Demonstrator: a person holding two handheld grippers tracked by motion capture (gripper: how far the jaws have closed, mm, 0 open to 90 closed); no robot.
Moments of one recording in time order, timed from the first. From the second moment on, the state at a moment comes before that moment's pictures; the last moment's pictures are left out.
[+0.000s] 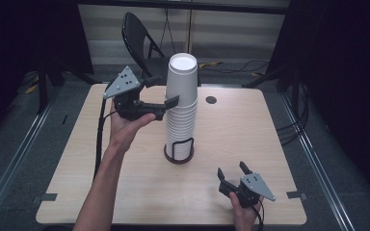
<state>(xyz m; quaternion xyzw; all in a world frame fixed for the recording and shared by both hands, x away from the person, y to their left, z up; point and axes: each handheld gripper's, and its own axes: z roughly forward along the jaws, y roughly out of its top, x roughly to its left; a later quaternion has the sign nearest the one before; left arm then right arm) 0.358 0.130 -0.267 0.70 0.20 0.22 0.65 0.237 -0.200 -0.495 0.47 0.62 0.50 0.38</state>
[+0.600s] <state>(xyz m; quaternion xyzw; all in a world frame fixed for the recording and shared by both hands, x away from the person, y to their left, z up) 0.389 0.100 -0.270 0.74 0.19 0.20 0.62 0.237 -0.200 -0.495 0.47 0.62 0.50 0.38</state>
